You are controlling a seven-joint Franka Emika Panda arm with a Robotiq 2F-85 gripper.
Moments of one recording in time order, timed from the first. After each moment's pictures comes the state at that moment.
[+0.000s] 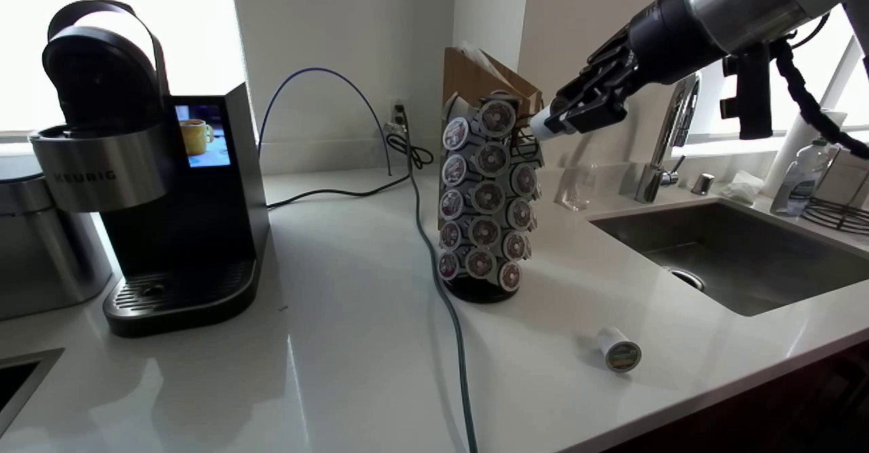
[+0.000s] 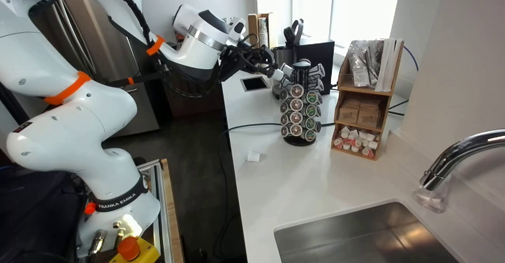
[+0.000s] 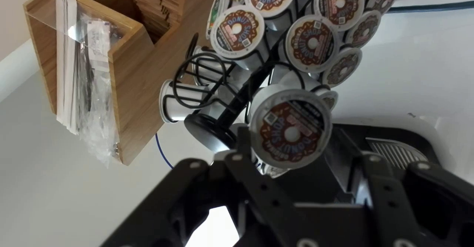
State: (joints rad) arm -0.74 -0.46 0.72 -2.58 -1.28 3.35 0.72
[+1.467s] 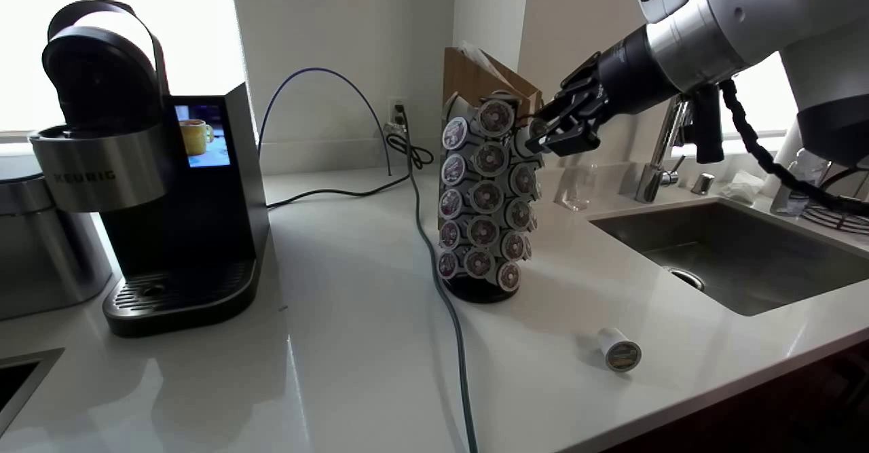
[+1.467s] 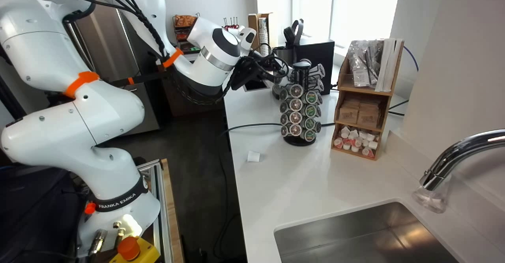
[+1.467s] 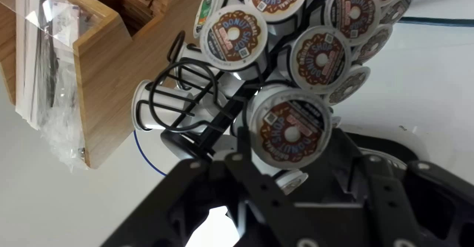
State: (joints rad) arm -1.23 -0.50 1.18 -2.58 -0.97 3.59 0.42
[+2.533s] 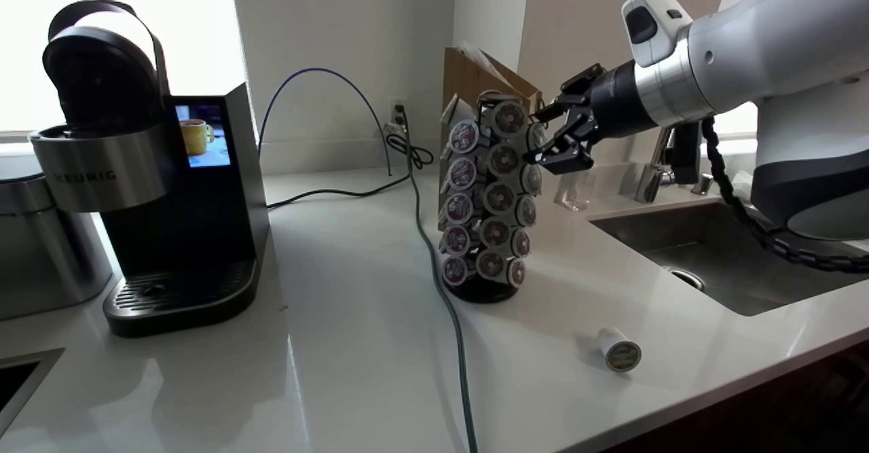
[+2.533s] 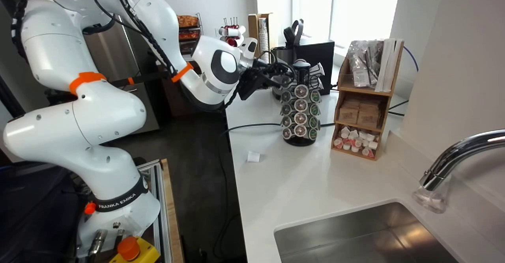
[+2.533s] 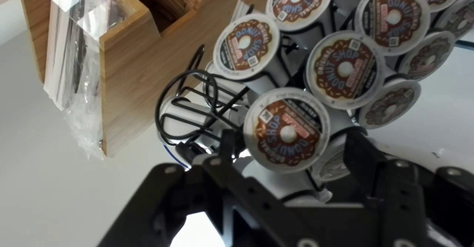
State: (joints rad) arm -1.46 -0.62 1.47 -2.64 -0.50 3.78 0.03
